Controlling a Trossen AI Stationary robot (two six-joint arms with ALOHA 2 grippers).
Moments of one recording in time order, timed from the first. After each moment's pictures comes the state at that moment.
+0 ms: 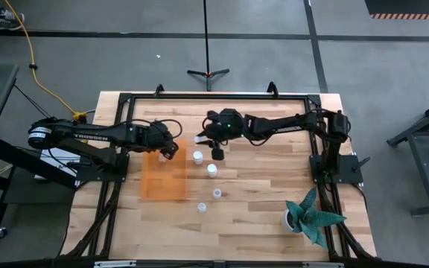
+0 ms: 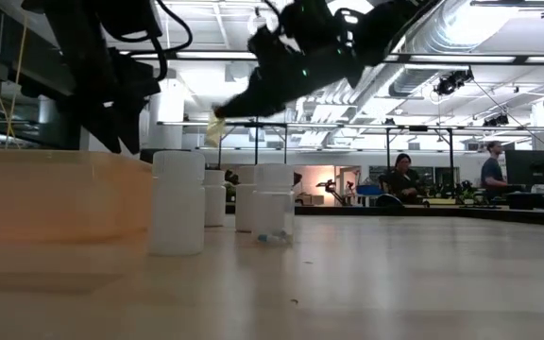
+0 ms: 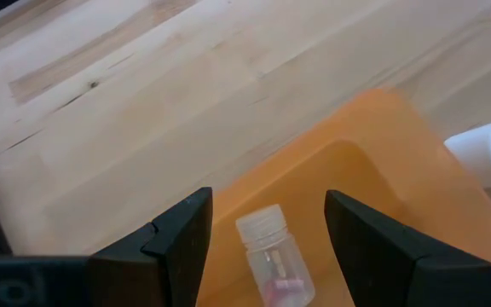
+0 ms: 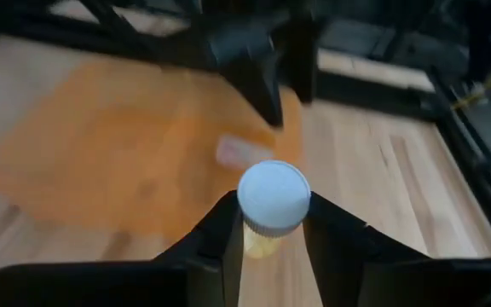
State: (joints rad) left arm 0.07 1.15 0.77 -0.87 -0.46 -0.86; right arm -0.20 1.88 1.23 0.25 -0.25 -0.27
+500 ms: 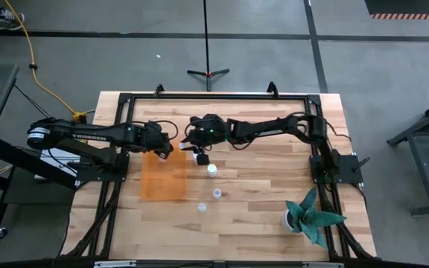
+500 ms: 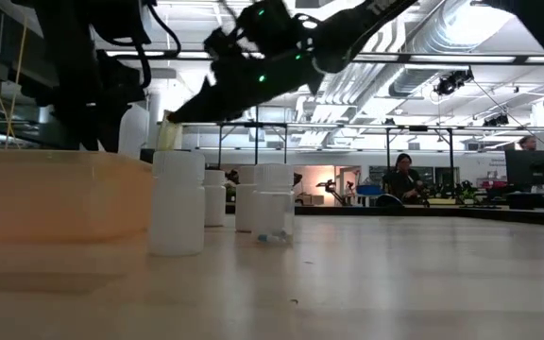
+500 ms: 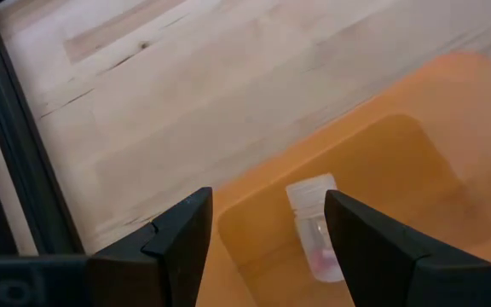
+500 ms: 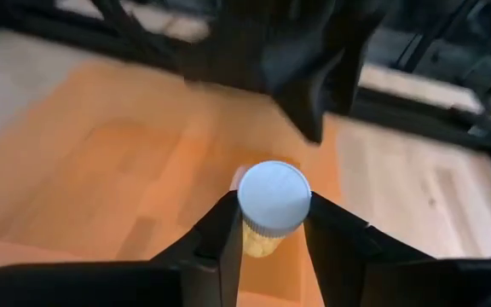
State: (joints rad) left arm 0.07 1.12 0.77 -1.01 -0.47 -0.95; right arm -0.16 2.11 1.50 0.20 -0.25 -0.29
